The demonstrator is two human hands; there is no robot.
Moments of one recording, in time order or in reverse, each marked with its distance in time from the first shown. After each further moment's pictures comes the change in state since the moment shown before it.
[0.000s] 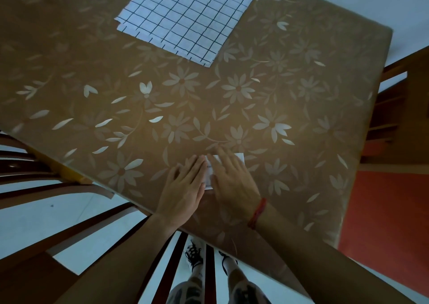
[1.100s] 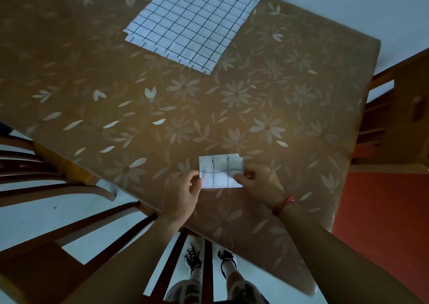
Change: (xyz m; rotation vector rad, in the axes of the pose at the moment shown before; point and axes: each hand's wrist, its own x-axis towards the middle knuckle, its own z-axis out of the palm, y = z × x) left_hand -0.009 0.022 -0.012 -0.513 0.293 -0.337; right_hand -0.020 0.052 -0.034 0.410 -0.203 0.554
